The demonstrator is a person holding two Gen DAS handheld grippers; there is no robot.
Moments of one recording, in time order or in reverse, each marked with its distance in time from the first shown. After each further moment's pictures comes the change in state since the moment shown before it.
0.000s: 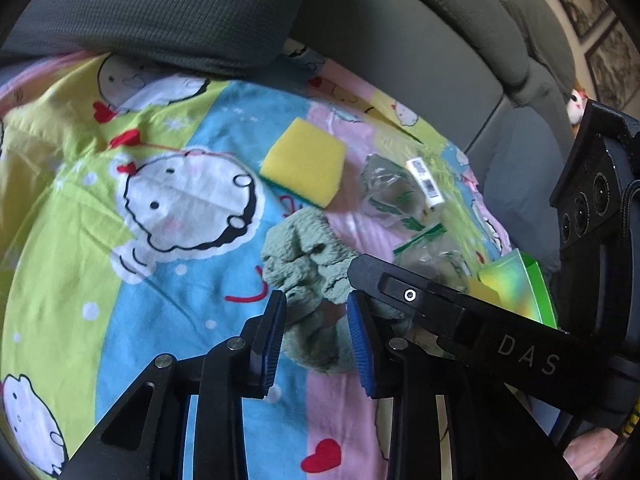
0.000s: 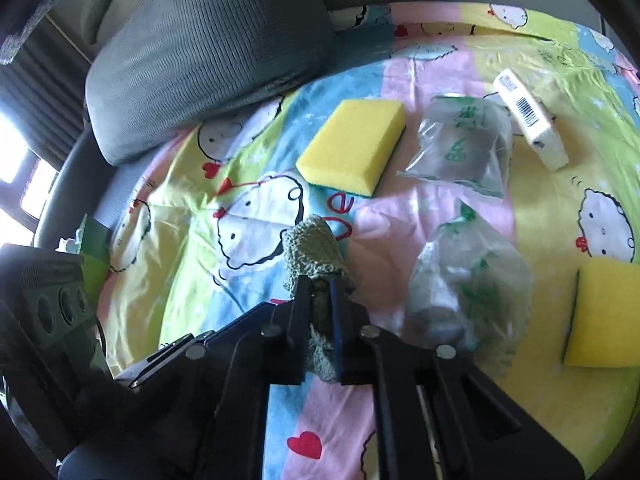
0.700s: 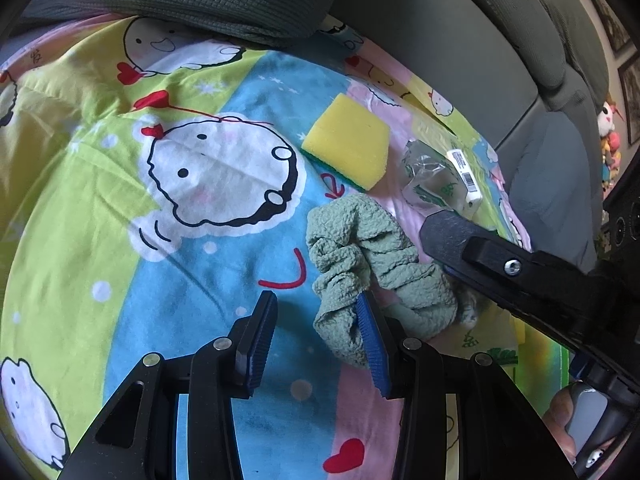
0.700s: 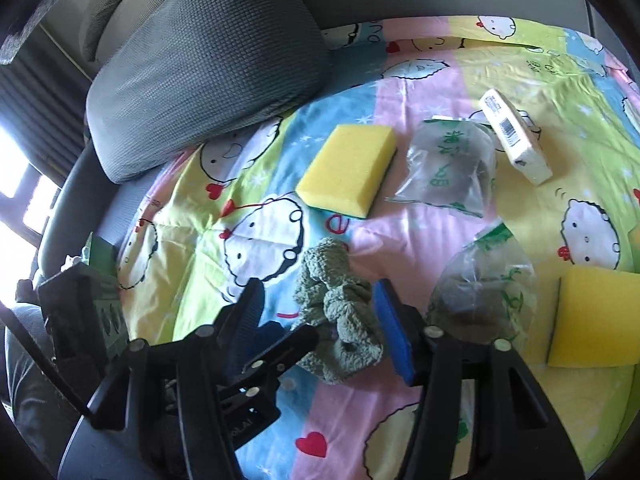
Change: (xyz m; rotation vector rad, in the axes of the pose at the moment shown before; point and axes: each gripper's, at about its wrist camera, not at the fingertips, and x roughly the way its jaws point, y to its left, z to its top) left arm 0.017 0.022 0.001 -0.106 0.092 0.067; right arm -0.013 0.002 0.010 0.028 -0.029 -0.001
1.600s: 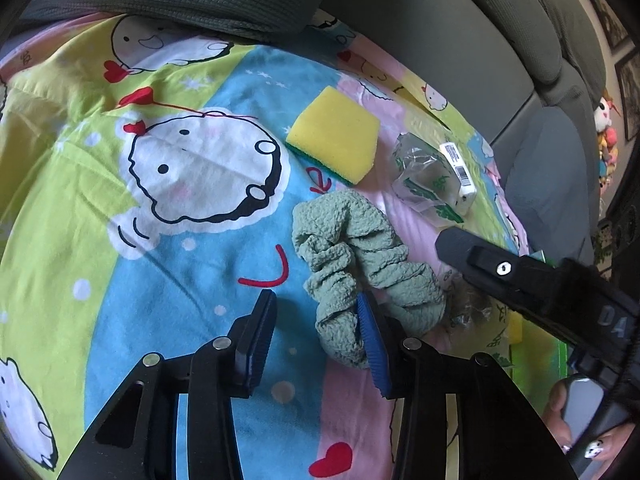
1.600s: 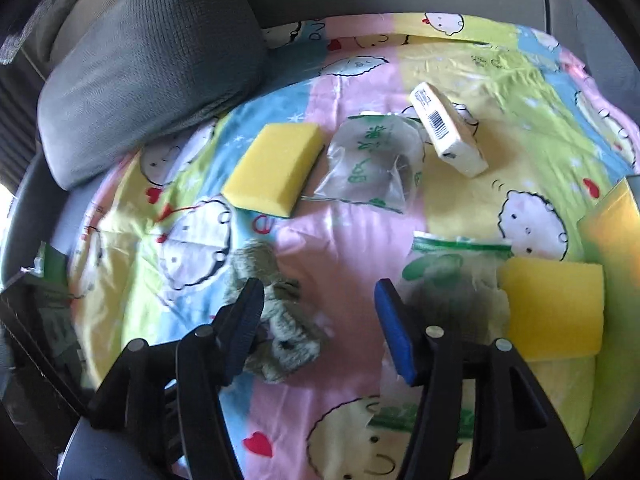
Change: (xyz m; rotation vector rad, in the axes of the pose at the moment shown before) left arm 0.003 -0.006 -0.003 0.016 0.013 -0.015; right arm -0.007 -0.024 0.003 0.042 0.001 -0.183
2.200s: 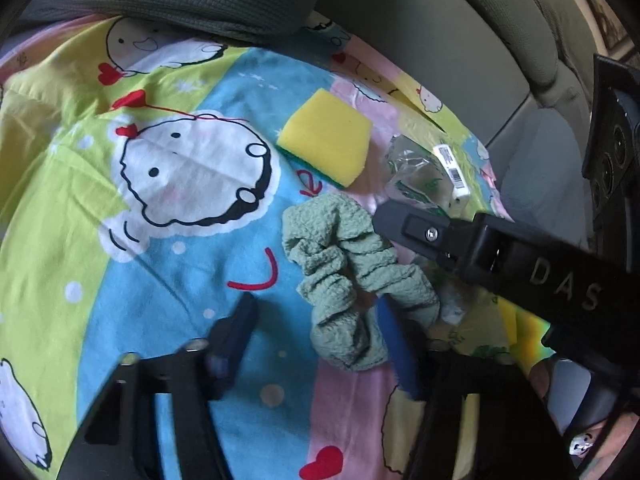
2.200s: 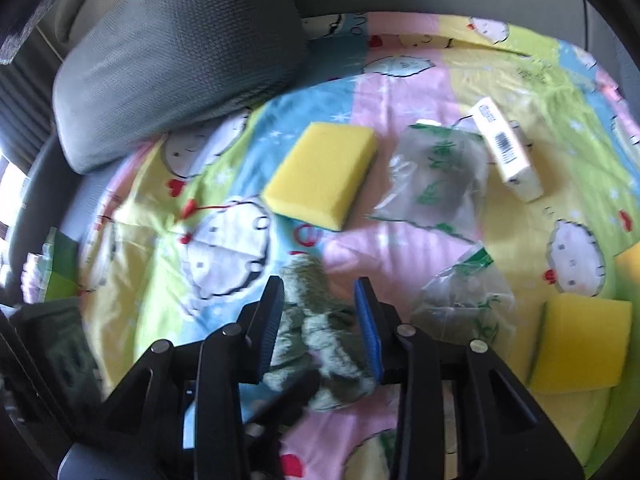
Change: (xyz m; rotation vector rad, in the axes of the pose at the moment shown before) left arm -0.001 -0.003 0.000 -0.008 -0.002 -0.010; right arm 0.021 0.028 0.010 -0.076 0.029 0.011
